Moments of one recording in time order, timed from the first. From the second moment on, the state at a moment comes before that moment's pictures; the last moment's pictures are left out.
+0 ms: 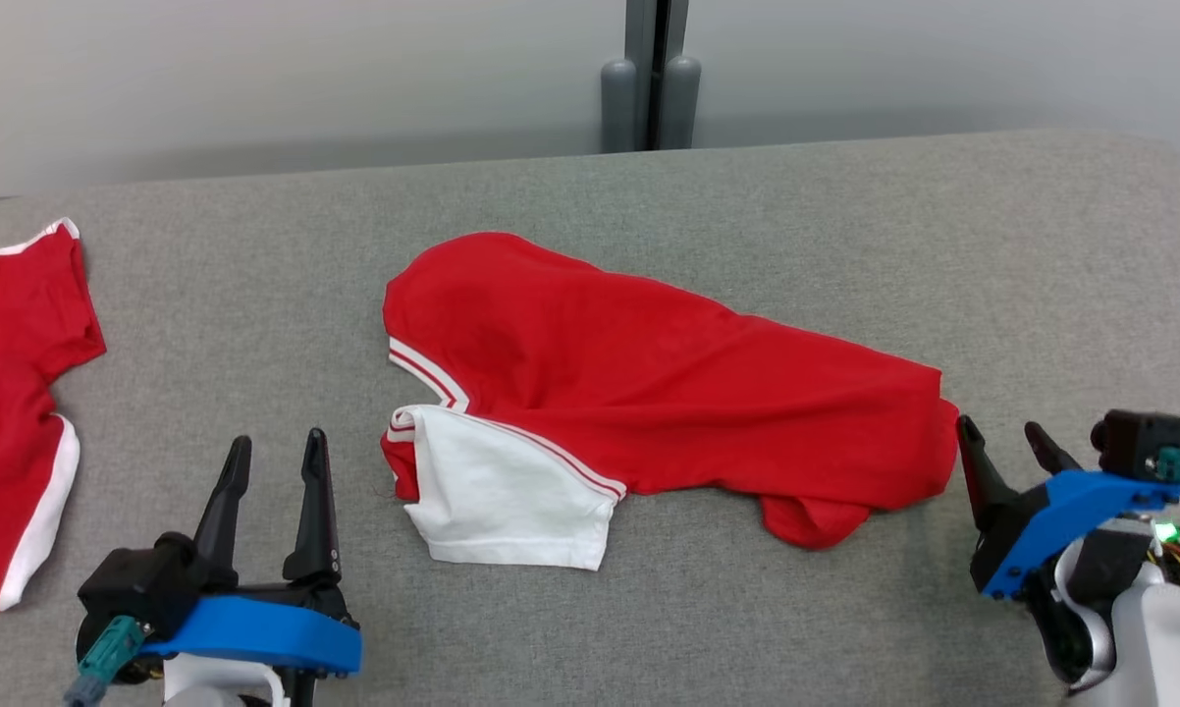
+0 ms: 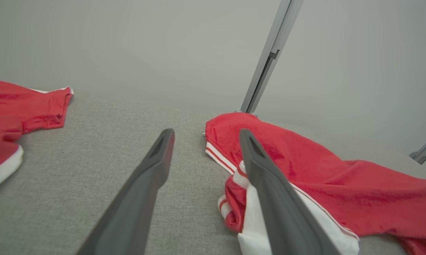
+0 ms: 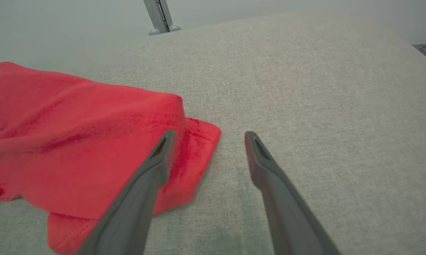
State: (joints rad) left arm -0.08 0.30 -0.30 0.14 -0.59 0.07 -0.26; right arm -0.25 -0.05 -0.19 0.30 0.16 0.13 0.22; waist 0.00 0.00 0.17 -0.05
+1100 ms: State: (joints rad) left arm -0.12 0.26 -0.28 0.21 -0.56 0.01 -0.26; right arm -0.68 -0.05 -0.09 0.36 0.17 0.13 0.09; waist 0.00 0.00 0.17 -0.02
